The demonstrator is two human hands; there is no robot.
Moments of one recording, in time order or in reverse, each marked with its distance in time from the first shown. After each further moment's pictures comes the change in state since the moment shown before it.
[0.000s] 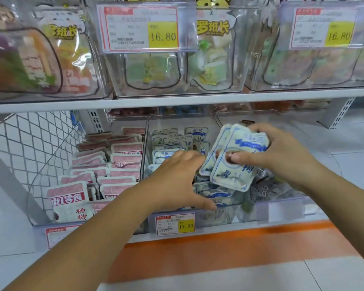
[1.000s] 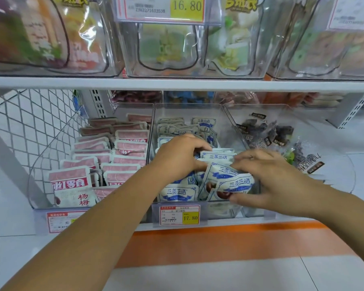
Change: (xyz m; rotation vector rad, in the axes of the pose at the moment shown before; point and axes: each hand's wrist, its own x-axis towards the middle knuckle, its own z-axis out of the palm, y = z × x) left_hand 0.035 -0.029 0.010 -0.232 0.238 -0.100; right_hand -0.016 0.039 0.018 -0.862 -0.285 -0.342
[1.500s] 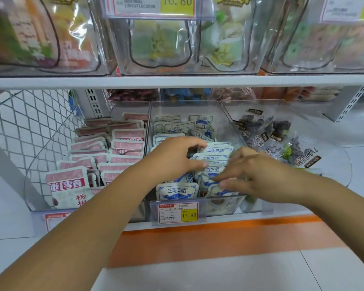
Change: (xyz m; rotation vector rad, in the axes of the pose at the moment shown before) left_hand -0.013 0.002 -0.013 -0.051 -0.128 -0.007; right_hand 0.020 -0.006 0.001 0.080 -0.163 0.021
